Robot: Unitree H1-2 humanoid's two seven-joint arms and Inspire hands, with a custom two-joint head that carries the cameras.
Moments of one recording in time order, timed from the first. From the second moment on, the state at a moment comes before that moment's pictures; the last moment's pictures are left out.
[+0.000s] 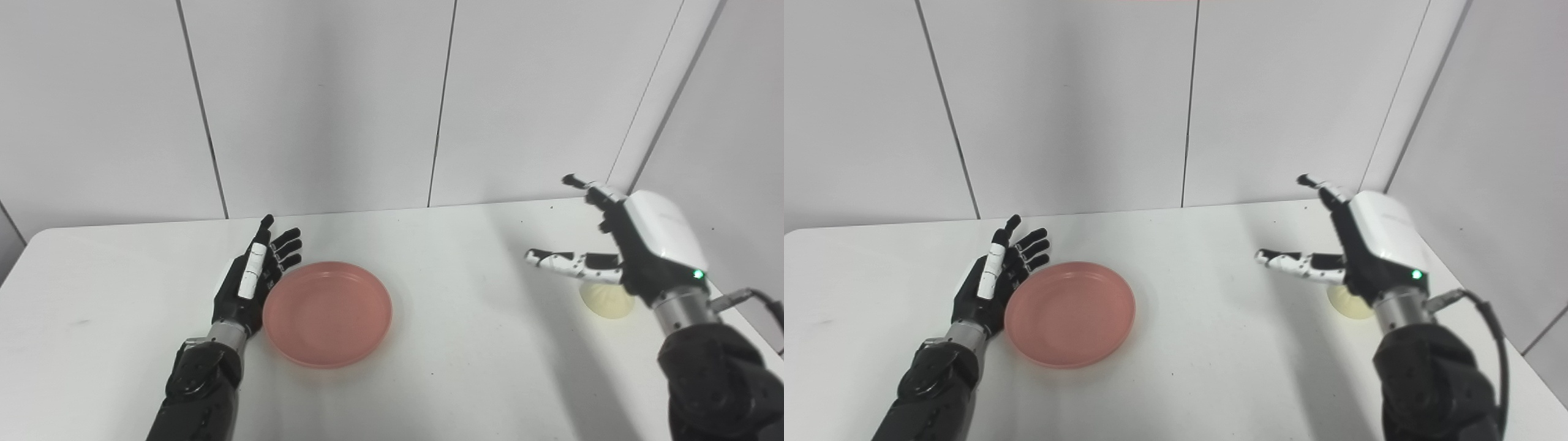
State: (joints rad) left arm -0.69 -0.01 0.08 0.90 -0.19 -0.26 -0.27; right arm -0.29 -0.45 -0.21 -0.64 -0.97 0.47 0.62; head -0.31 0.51
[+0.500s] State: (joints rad) left arm -0.70 -0.01 0.08 0.91 -0.19 -0.27 -0.27; right arm -0.32 -0.63 -0.10 -0.35 -1.01 0.46 0.71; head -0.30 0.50
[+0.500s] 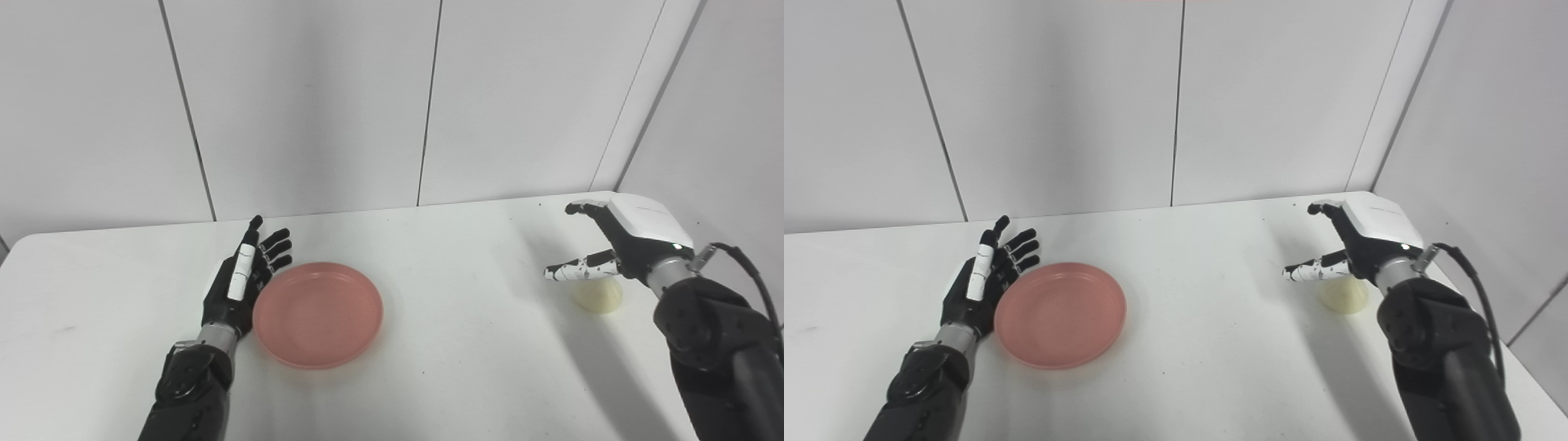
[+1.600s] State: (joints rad) left arm -0.70 -0.01 0.07 0.92 -0.19 -0.28 -0.27; right arm -0.31 -0.75 0.01 0.01 -0.89 0.40 0.51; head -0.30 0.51
